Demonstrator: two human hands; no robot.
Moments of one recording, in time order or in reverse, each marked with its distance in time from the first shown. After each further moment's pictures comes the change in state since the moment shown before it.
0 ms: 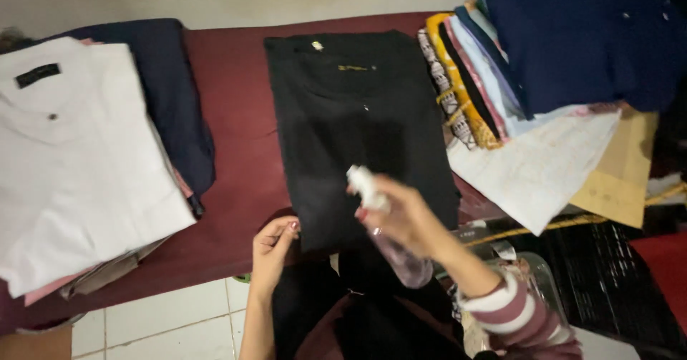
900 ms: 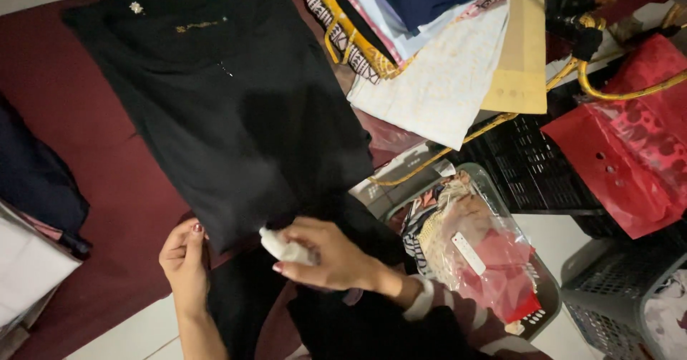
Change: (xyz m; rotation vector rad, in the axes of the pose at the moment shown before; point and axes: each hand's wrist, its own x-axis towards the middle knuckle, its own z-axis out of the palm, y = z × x) left_hand -0.007 0.013 -0.005 0.044 0.100 0.023; right_hand -0.099 0.053 0.033 -0.278 0.130 0.020
